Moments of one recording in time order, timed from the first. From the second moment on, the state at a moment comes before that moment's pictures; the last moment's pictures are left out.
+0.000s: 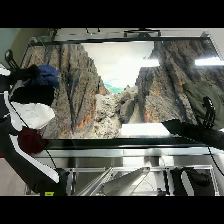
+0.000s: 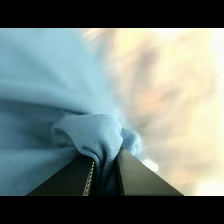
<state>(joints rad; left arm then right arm) 0.41 -2.03 2.03 0.83 -0.91 -1.23 -0.21 -0.46 0.52 -0.82 1.20 1.42</state>
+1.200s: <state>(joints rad) -0.21 -1.72 1.75 0.69 -1.40 -1.35 -0.22 -0.60 0.53 -0.88 1.04 1.33</state>
